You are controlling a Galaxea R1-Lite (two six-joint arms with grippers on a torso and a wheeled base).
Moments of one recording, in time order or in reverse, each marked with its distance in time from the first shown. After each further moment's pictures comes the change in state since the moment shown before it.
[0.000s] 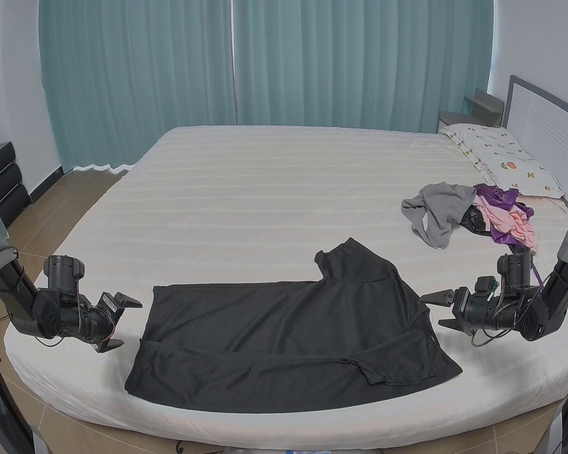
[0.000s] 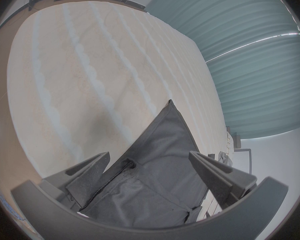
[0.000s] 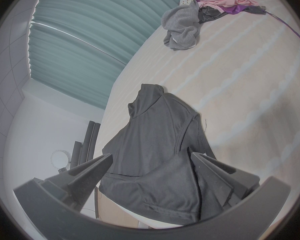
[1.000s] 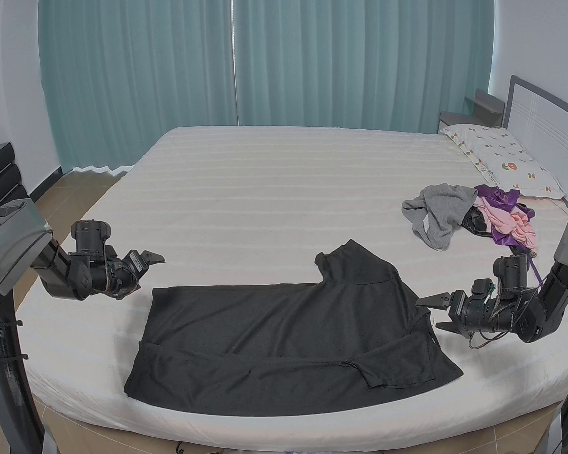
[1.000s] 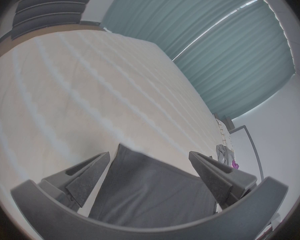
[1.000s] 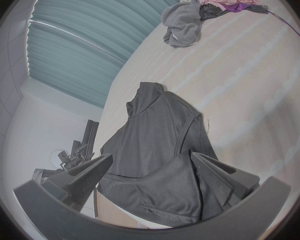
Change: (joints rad) left arm -0.056 0.234 -0.461 0.010 -0.003 0.235; right arm 0.017 0.013 0.000 0.001 -0.015 -0.002
